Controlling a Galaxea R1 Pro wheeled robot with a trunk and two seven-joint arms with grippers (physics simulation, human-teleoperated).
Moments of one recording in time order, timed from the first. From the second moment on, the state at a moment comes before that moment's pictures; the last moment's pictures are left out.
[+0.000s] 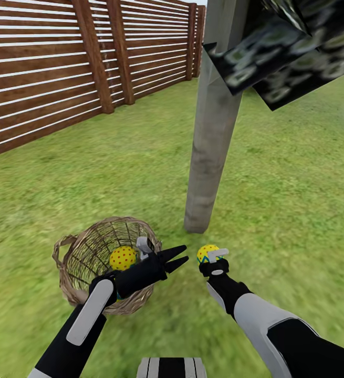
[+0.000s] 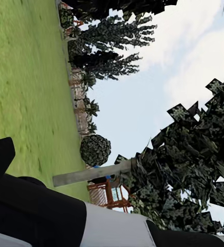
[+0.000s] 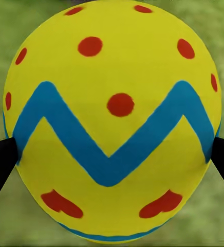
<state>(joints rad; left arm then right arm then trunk) -0.42 -0.02 -0.28 -1.40 1.23 0.84 -0.54 -0.90 0.14 0.28 -0.19 -0.03 0.06 -0.32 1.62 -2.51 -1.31</state>
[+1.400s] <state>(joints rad) -0.42 -0.02 -0.30 -1.40 1.23 0.84 -0.54 -0.90 0.14 0.28 -0.19 -0.03 0.06 -0.32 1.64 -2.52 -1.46</state>
